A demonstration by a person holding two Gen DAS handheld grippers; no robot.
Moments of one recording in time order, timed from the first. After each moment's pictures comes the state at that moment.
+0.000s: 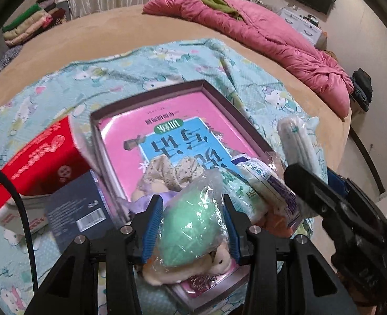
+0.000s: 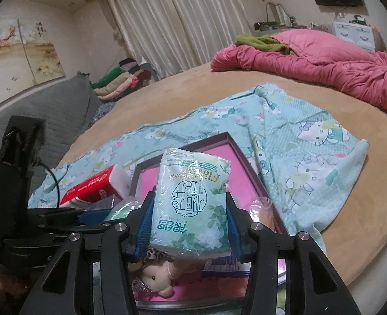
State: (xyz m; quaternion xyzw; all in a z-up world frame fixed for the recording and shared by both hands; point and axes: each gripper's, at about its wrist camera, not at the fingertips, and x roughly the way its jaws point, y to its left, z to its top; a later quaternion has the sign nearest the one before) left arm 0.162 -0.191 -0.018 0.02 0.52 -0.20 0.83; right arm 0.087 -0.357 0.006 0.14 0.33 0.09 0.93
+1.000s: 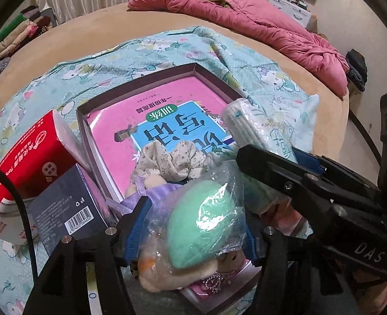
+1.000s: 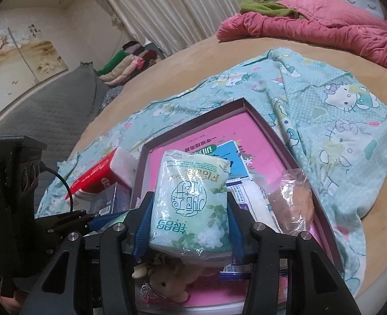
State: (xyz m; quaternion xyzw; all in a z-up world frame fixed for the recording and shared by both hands) left arm 0.155 -0.196 -0.038 0.06 0.52 -0.22 0.83; right arm 0.120 -0.348 -0.026 0.19 0.39 0.14 0.89
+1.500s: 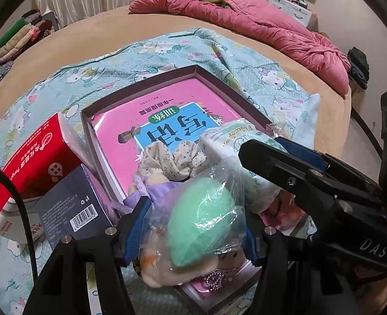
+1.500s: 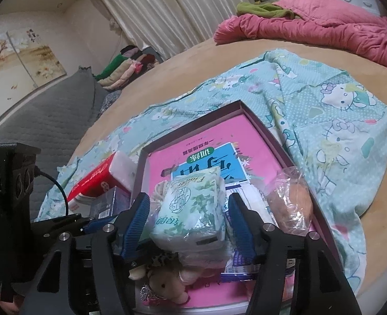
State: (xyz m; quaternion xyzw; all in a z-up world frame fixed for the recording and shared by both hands) left arm 0.151 -0.197 -0.033 0.07 0.51 -0.21 0.83; right arm 0.117 -0.354 -0.023 0.20 0.37 0.13 0.90
